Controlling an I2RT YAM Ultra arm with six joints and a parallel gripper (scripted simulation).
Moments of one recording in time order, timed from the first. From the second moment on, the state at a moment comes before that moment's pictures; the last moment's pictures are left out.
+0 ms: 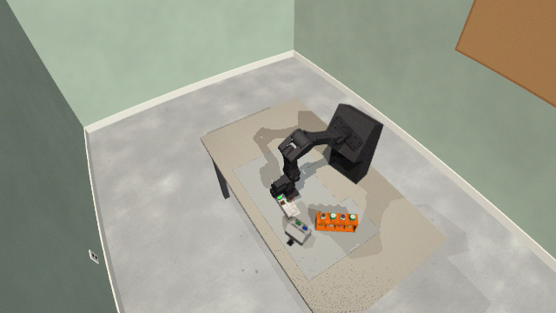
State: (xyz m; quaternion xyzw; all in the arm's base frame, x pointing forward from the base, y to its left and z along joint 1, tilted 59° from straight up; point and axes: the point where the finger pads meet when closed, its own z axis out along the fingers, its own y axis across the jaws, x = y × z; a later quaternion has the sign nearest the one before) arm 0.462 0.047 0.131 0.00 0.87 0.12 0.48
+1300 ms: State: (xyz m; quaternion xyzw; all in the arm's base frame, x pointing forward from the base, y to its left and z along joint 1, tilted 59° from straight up) arm 0.350 0.110 0.148 -0.32 0.82 -0.03 0.48
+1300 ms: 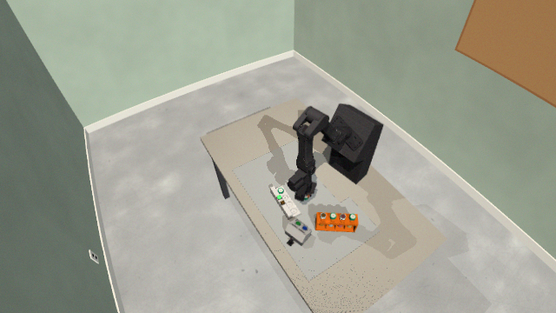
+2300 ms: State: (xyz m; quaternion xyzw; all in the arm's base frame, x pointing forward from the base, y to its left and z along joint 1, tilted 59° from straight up) arm 0.272 0.284 0.090 -0.58 0.65 -0.20 0.43
